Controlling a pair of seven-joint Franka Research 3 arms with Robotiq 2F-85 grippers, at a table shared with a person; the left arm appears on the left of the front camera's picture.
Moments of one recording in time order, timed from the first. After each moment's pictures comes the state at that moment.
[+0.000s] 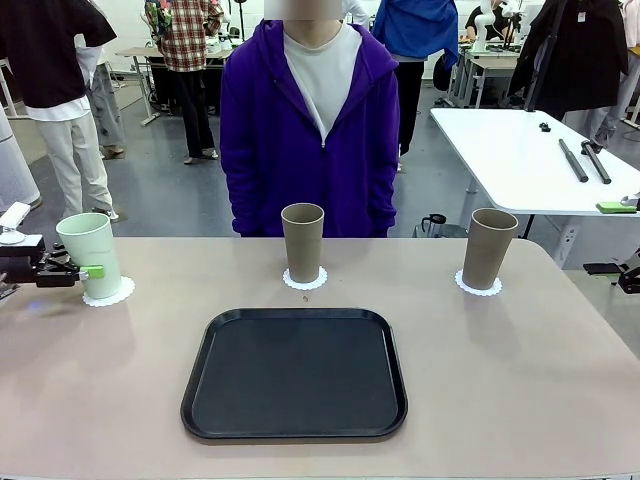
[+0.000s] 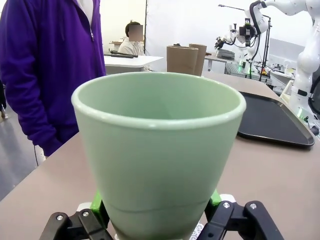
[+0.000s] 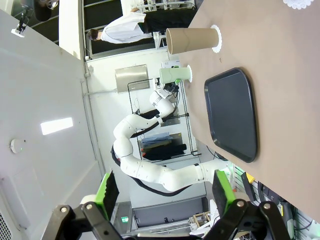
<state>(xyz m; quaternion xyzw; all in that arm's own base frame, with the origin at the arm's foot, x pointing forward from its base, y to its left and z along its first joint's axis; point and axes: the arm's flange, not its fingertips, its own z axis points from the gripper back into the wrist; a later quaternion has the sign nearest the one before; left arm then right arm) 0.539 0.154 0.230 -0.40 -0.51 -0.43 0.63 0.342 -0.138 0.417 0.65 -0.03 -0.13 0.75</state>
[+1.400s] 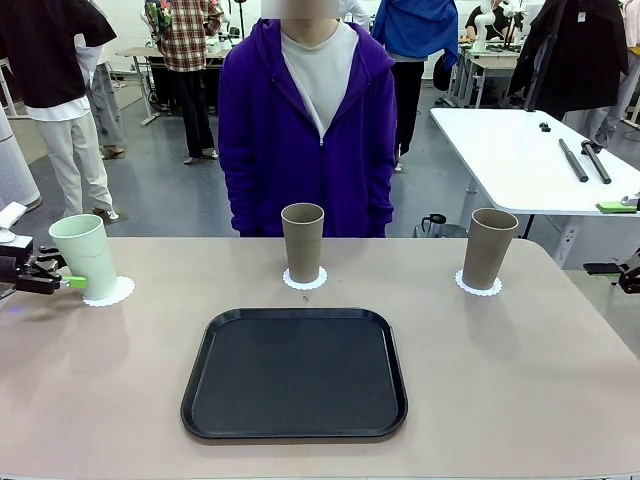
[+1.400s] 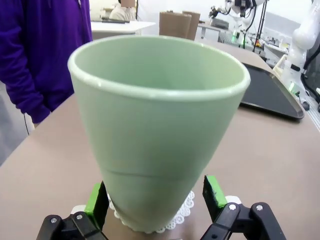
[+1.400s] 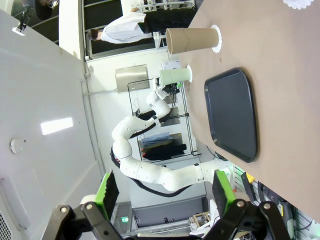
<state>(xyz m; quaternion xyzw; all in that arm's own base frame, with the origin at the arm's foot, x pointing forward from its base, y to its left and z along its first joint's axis) 0.532 0.180 0.241 -0.37 -0.43 -0.47 0.67 0.342 -0.138 0.417 0.65 -0.03 -0.13 0.75</state>
